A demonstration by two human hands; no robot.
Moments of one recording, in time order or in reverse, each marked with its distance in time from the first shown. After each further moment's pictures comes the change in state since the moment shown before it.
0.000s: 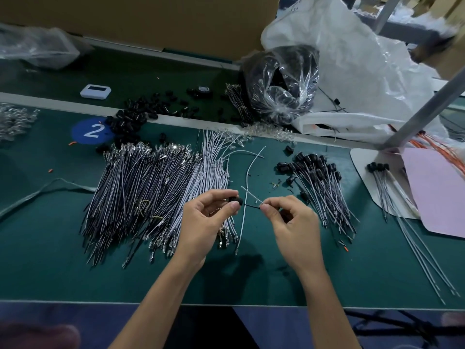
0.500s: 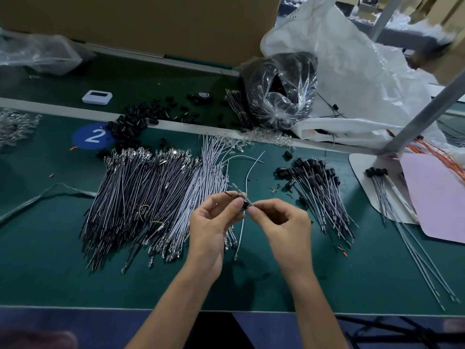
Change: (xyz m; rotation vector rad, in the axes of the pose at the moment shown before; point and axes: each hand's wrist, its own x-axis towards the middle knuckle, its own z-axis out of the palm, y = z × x) left_hand -0.005 0.006 0.025 -0.405 0.113 -0.136; right_hand 0.000 -0.014 0.010 0.264 -0.011 0.115
